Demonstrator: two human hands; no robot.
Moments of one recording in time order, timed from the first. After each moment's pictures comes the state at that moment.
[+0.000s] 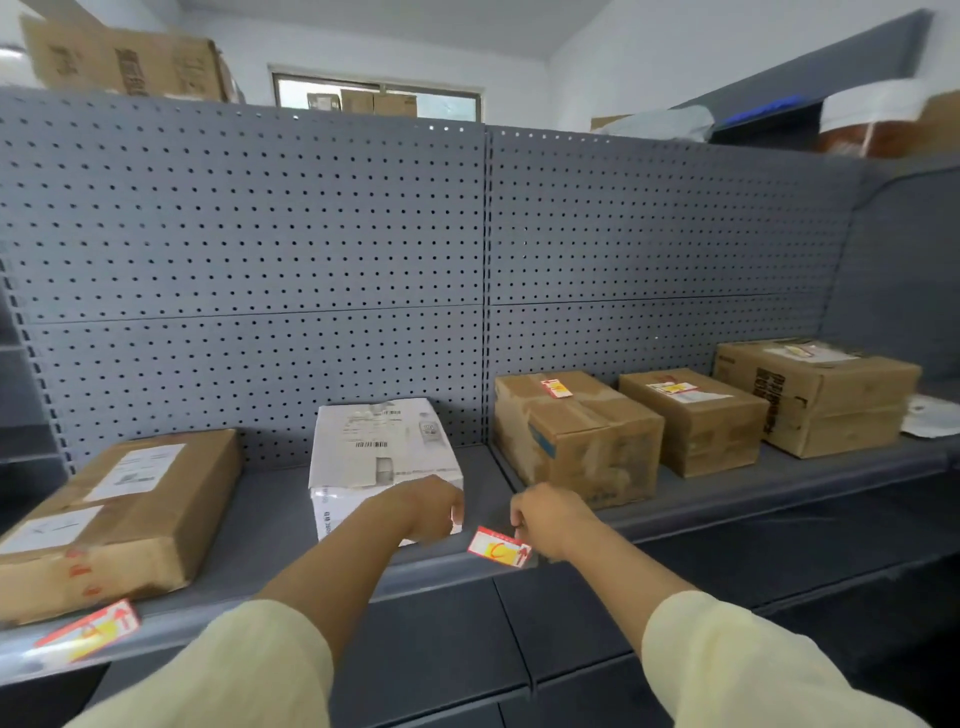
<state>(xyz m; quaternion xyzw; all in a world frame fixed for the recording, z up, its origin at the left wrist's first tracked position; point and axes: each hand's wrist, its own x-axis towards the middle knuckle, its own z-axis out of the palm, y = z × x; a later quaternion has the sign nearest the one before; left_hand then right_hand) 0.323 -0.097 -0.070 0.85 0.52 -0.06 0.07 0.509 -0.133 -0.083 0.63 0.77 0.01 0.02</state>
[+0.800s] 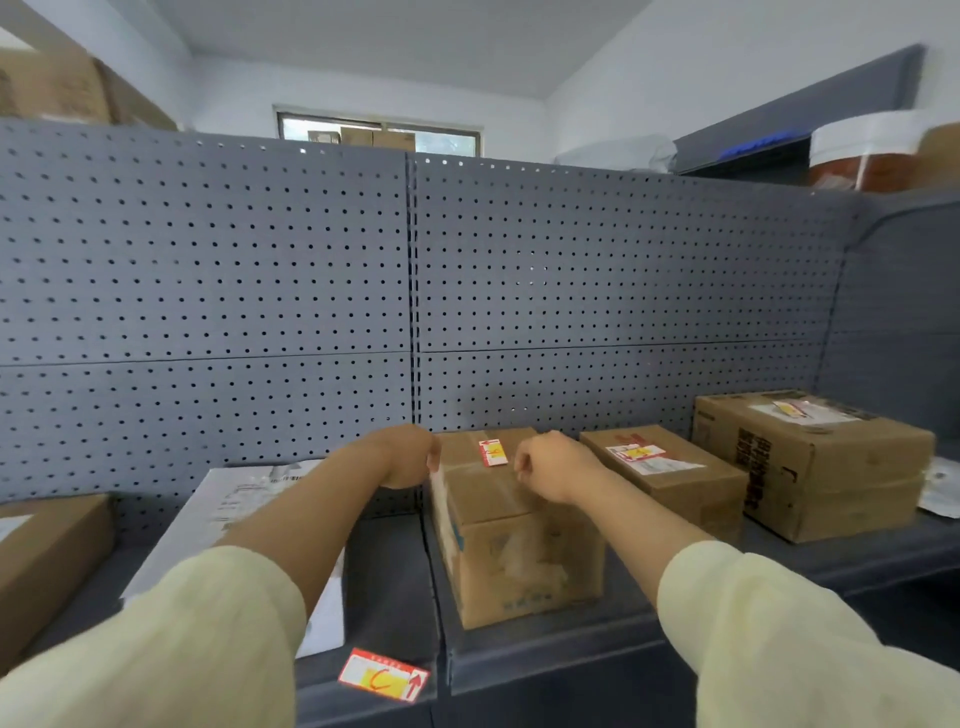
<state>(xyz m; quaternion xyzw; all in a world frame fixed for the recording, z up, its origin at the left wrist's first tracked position) 0.444 0.028 0.020 0.82 0.57 -0.01 -0.01 0.659 -0.009 0.006 0.65 0.75 0.01 -0.12</state>
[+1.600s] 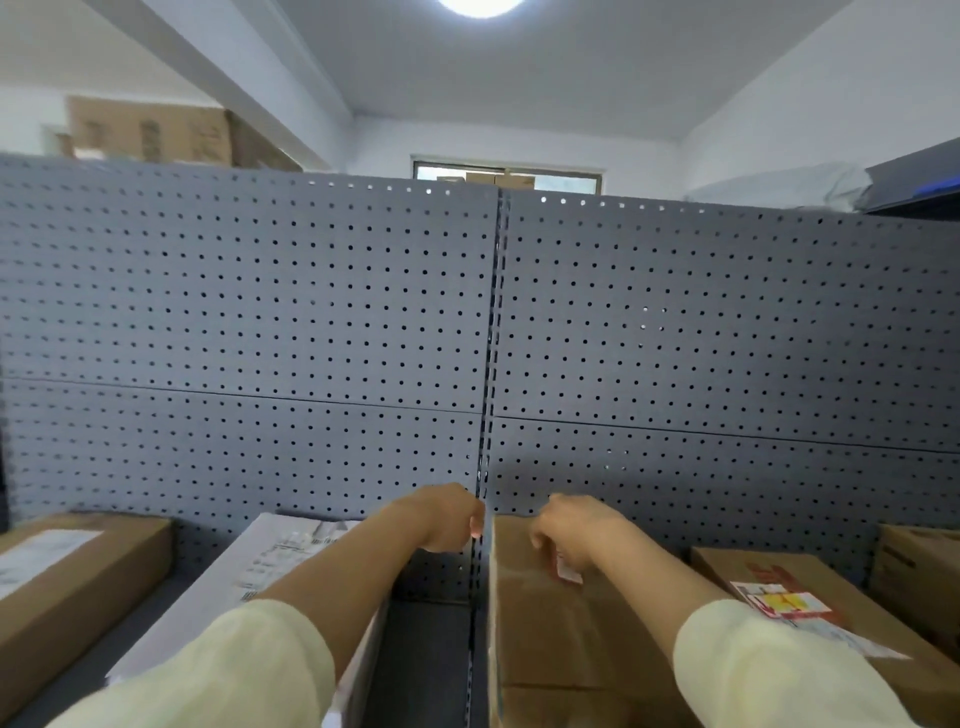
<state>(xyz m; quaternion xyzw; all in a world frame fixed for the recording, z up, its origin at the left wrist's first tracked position) 0.432 0.121 0.009 0.78 0.63 -0.01 0.03 0.628 0.145 0.012 0.47 0.86 0.15 0.15</state>
